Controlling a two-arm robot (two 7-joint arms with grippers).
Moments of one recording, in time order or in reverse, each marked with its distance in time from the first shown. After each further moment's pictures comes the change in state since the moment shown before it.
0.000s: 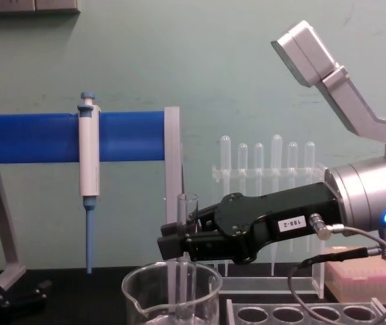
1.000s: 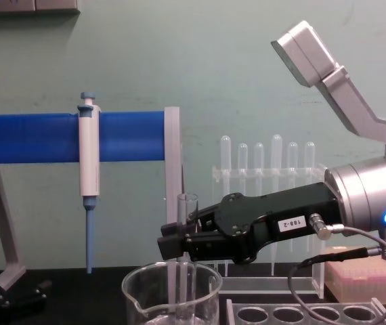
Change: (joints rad) left arm 0.000 0.000 0.000 0.000 0.000 0.000 0.000; right arm 0.000 0.000 0.000 0.000 0.000 0.000 0.000
